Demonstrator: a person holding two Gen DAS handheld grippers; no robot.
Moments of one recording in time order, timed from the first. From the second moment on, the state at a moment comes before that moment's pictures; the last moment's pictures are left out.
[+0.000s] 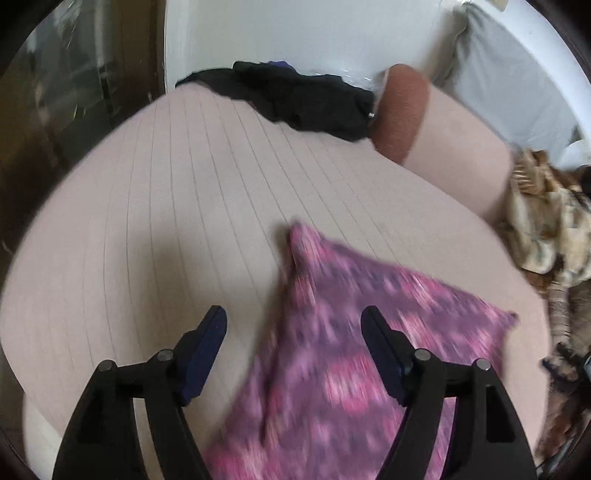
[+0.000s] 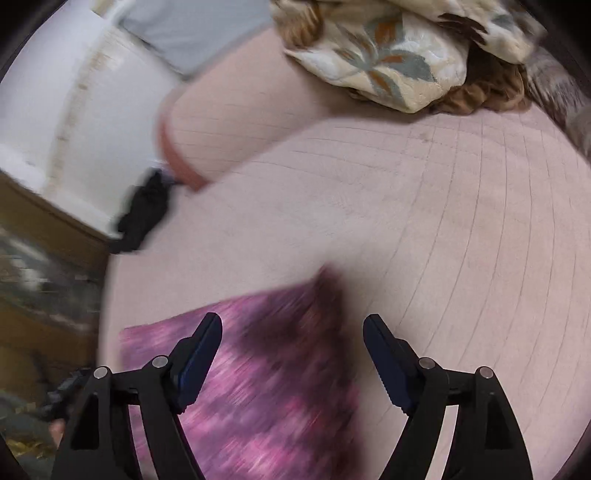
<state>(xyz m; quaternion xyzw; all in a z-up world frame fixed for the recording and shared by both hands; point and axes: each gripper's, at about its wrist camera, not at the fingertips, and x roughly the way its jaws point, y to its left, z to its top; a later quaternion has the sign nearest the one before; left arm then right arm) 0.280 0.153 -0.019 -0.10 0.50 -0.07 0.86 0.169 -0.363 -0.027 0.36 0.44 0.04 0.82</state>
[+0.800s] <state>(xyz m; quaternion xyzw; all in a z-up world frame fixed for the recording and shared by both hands) 0.224 0.141 -0.092 -0.12 0.56 -0.06 0.81 0.113 -0.300 -0.134 0.41 0.49 0.02 0.76</state>
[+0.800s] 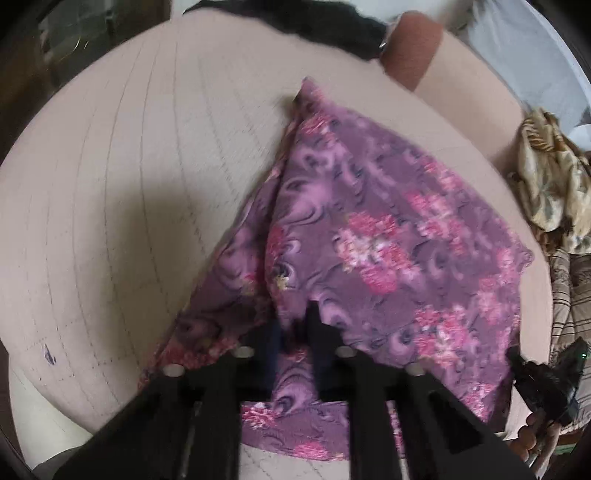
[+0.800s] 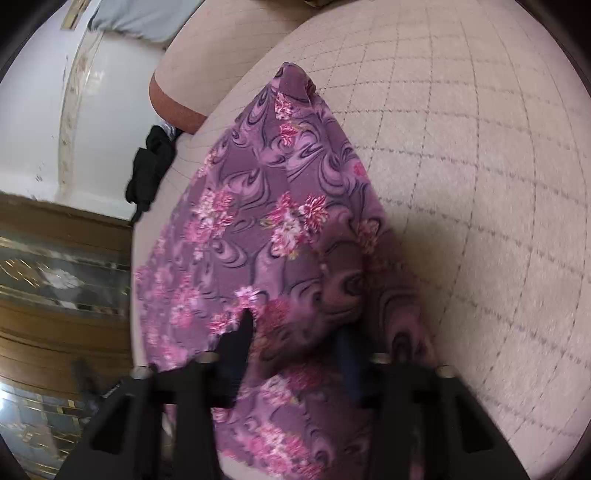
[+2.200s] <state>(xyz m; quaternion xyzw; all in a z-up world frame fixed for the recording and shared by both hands) 0.192 0.198 -0.059 -0.13 0.51 0.05 0.85 0.041 -0.283 -0.092 0.34 0.51 -0.01 0.79</state>
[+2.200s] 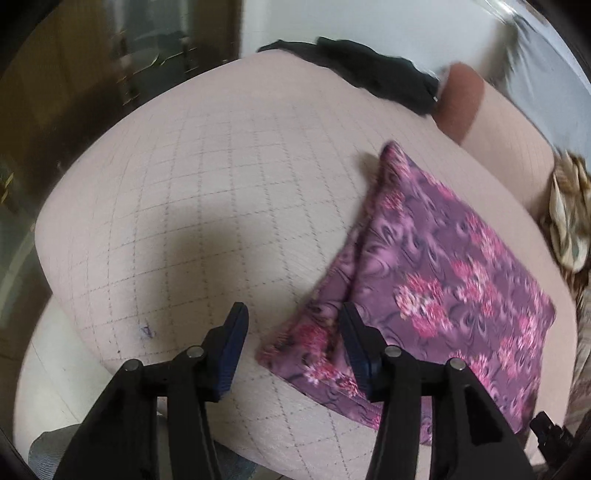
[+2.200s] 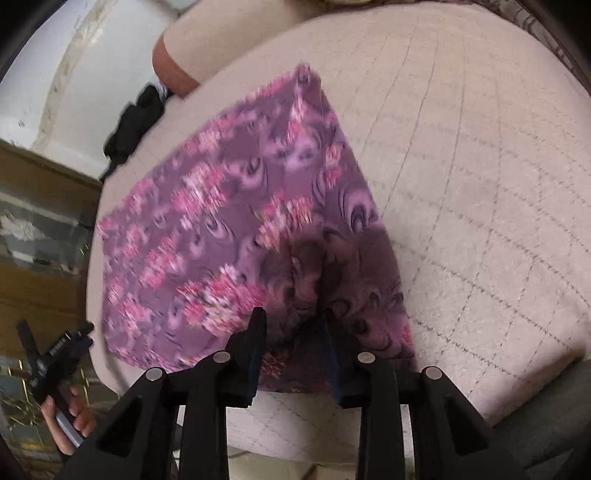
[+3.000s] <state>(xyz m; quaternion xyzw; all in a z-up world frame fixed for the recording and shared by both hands) 0.199 0.204 -0.106 -0.26 0.56 -0.06 0.79 0.182 -0.066 0.004 0.15 0.51 0.25 0.81</state>
